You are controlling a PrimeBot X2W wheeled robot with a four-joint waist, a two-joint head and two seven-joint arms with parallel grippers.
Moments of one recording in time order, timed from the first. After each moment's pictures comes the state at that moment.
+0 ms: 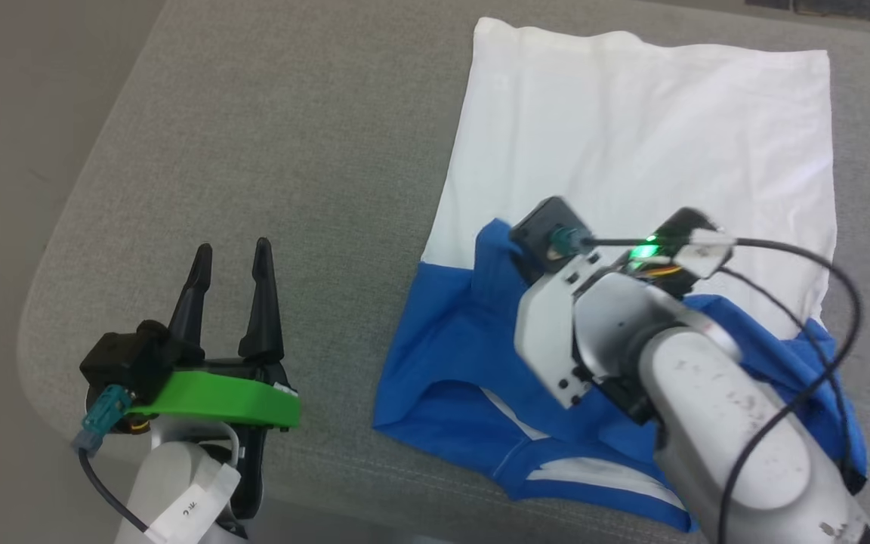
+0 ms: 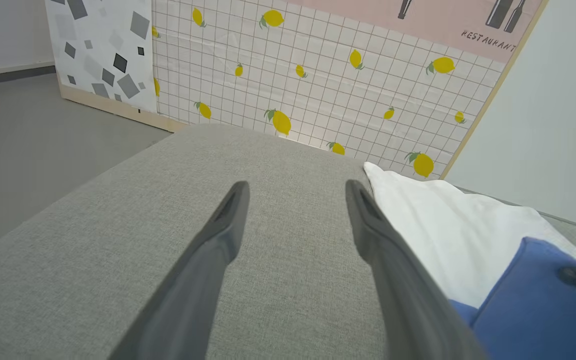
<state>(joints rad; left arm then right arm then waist) -0.20 0.05 -0.02 0.10 -0.33 -0.11 -0.26 -0.54 -0.13 0.49 0.09 0.08 0.13 0.66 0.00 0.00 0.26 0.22</state>
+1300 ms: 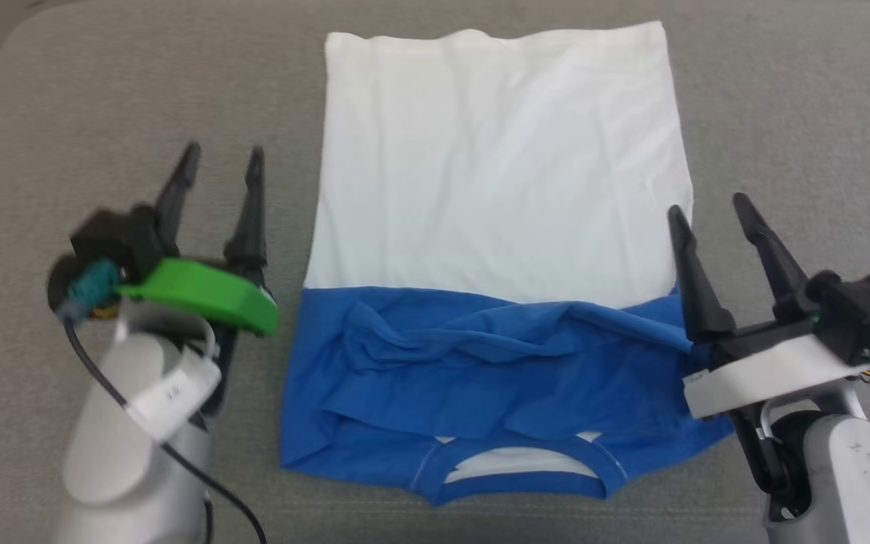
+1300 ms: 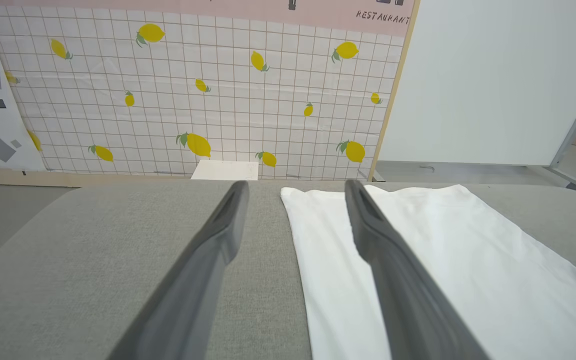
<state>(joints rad) -0.43 0.15 -0.08 0.21 -0.27 -0.11 -0.17 -0.19 -0.07 0.06 -0.09 0.18 0.13 -0.04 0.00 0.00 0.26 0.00</state>
